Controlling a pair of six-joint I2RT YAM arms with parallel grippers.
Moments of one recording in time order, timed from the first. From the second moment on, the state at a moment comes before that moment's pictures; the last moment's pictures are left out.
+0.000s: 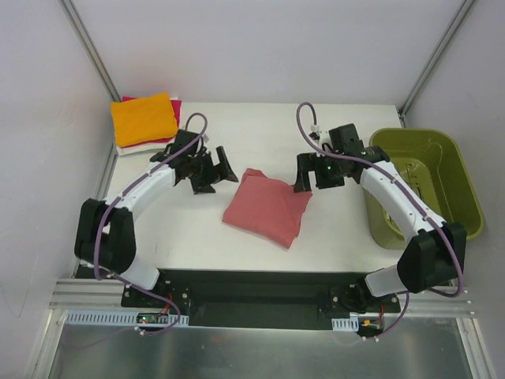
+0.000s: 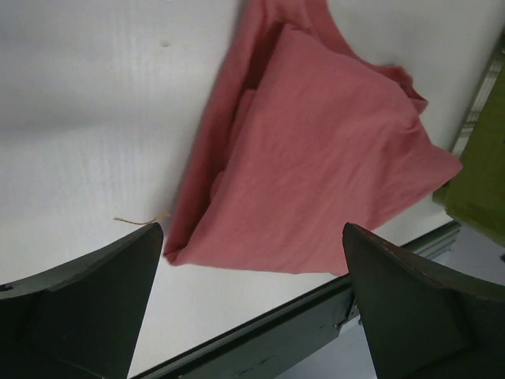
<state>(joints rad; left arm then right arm) -0.28 1.47 1.04 -0.52 0.37 -0.68 0.37 1.47 1.31 -0.85 -0.32 0.11</state>
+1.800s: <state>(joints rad) -0.40 1.47 0.95 -0.50 0.23 -0.73 0.35 0.90 0.99 -0.68 -0.09 0.27</state>
